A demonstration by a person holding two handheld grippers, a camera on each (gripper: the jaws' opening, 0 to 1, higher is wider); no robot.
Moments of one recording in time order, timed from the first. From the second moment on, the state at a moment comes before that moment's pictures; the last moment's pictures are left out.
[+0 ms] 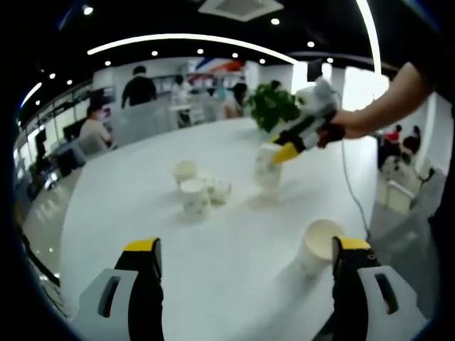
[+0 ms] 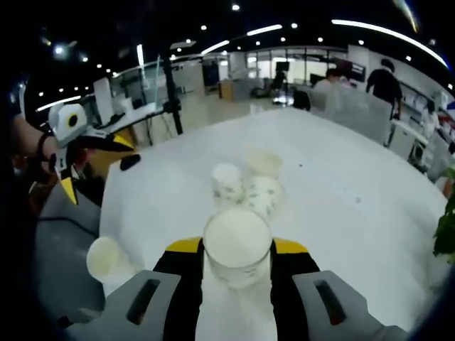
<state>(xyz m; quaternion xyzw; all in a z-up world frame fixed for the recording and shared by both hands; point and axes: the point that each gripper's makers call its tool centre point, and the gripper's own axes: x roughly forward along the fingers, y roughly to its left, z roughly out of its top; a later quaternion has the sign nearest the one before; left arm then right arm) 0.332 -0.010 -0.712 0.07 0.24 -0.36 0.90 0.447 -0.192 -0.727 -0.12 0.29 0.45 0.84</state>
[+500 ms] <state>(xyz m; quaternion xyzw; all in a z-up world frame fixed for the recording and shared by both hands) 0.329 -0.008 -0.717 0.06 0.24 -0.36 0.90 0.417 -0.176 -0.703 -0.09 0.27 0.47 0.84</state>
